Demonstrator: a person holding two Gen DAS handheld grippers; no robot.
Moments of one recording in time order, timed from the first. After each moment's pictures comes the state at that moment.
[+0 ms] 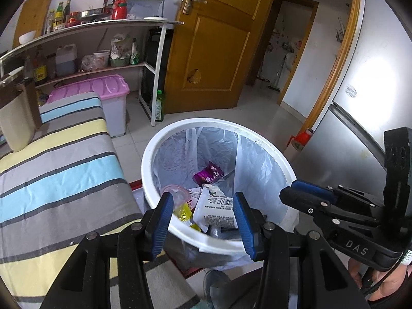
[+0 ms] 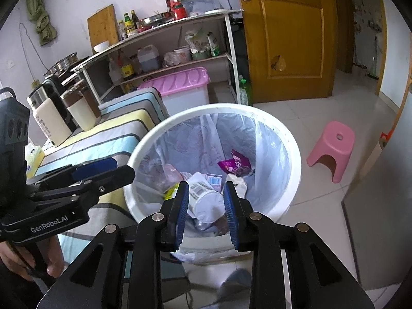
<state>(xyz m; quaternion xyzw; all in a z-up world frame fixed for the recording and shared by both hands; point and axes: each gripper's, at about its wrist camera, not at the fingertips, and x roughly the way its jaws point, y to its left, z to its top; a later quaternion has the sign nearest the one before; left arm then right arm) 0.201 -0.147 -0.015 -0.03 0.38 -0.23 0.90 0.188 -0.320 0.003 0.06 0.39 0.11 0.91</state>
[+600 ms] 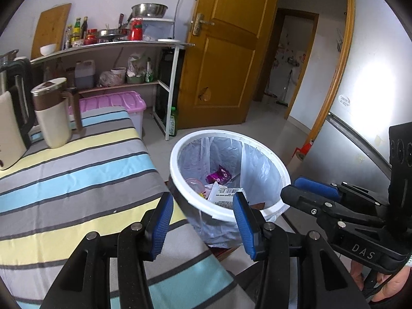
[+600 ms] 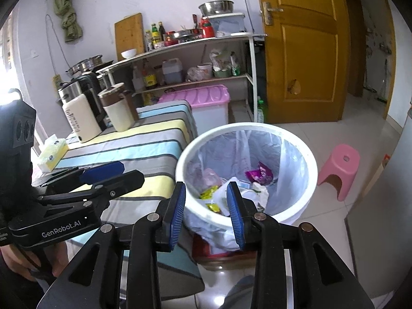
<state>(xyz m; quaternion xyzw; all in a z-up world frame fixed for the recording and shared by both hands) 0.124 -0.105 0.017 -0.03 0.33 -0.20 0.92 0.128 -0.278 0.035 0.03 0.33 0.14 0.93</state>
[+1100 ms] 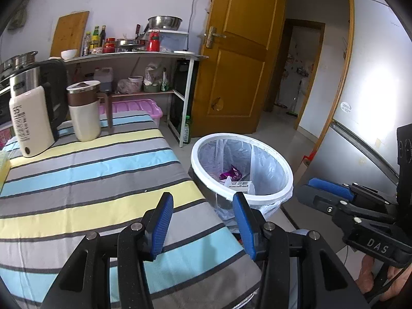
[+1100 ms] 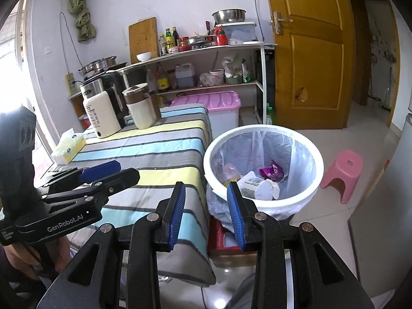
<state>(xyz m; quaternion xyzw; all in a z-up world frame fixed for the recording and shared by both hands) 0.067 -0.070 0.027 -0.04 0.30 -0.16 0.94 0.078 -0.256 0.049 0.02 0.32 0.16 0.93</state>
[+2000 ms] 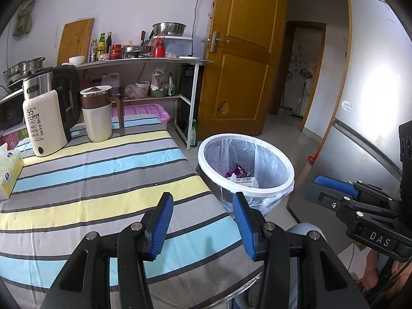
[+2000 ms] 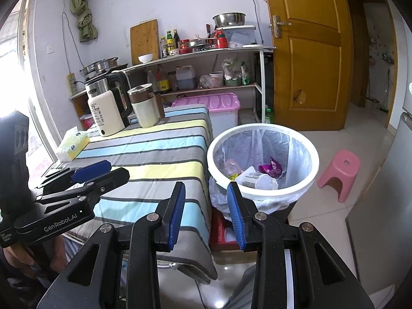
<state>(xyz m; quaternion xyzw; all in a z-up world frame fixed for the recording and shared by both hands) 0.041 -0.063 0.030 -0.03 0.29 -0.15 0.94 0.057 -0.255 0.050 0.02 0.31 0.16 0.94</state>
